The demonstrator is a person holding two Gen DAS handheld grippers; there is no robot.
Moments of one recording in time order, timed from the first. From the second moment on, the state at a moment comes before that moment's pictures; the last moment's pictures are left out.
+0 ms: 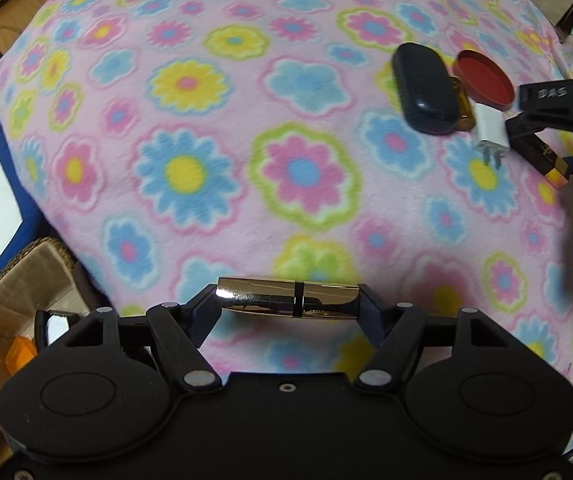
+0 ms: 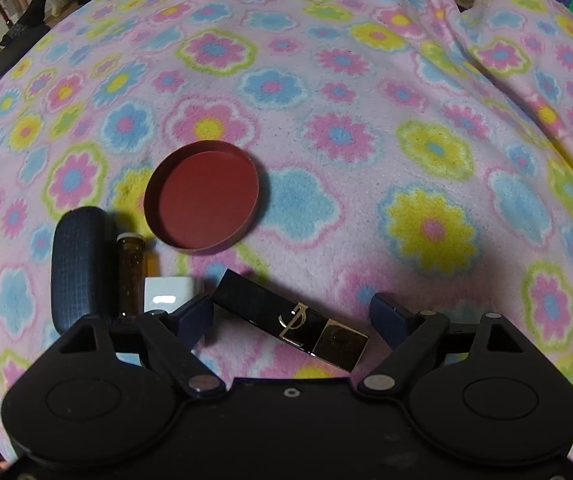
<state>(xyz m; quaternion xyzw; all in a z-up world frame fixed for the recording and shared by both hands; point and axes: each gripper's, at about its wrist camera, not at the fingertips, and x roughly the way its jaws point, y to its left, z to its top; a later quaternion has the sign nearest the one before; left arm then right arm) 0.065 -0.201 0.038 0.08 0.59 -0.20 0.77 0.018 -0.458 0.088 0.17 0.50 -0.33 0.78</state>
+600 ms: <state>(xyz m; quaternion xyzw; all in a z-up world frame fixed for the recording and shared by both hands) 0.065 -0.170 0.032 0.06 0.60 -0.19 0.78 0.017 -0.449 0.079 0.18 0.49 -0.40 0.75</state>
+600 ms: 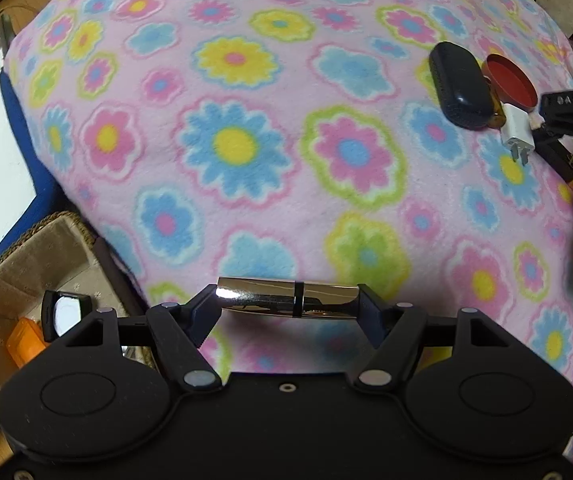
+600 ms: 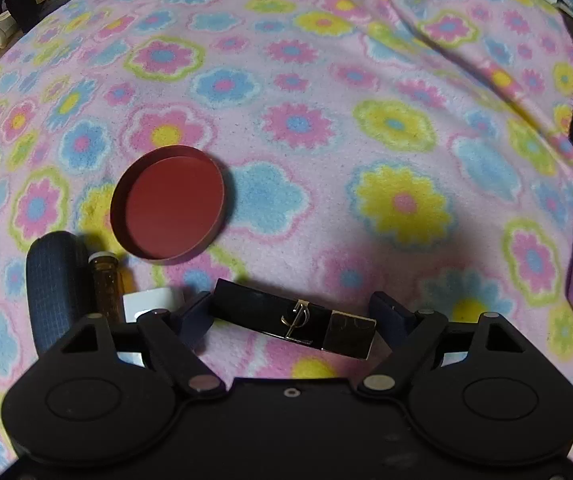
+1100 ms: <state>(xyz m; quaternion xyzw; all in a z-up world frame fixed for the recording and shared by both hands) 0.061 -0.063 0.050 0.01 0.59 -0.07 0.80 -0.001 -0.310 0.119 0.11 0.49 -0.23 0.83</state>
